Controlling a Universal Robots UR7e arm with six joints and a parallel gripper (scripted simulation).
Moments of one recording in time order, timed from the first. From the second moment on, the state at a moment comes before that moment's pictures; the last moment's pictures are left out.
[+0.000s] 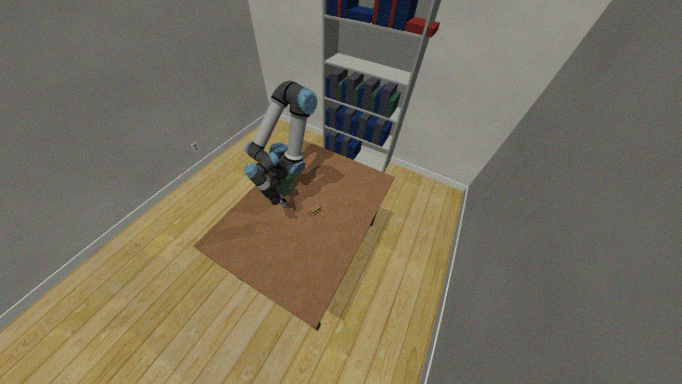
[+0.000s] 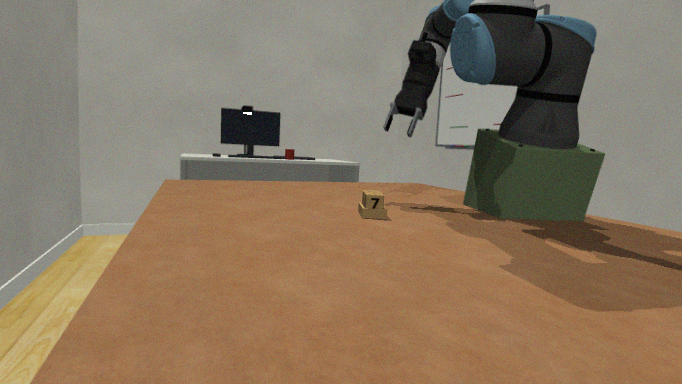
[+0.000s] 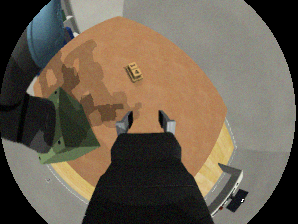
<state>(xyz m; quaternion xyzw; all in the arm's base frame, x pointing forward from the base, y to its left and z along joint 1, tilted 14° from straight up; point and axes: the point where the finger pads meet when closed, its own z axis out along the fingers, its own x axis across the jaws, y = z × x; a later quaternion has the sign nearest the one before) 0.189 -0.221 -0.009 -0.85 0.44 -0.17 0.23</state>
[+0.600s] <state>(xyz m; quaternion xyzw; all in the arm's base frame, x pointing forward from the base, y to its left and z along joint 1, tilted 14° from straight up) 0.256 -0.181 -0.001 -0.92 0.34 -0.07 0.19</state>
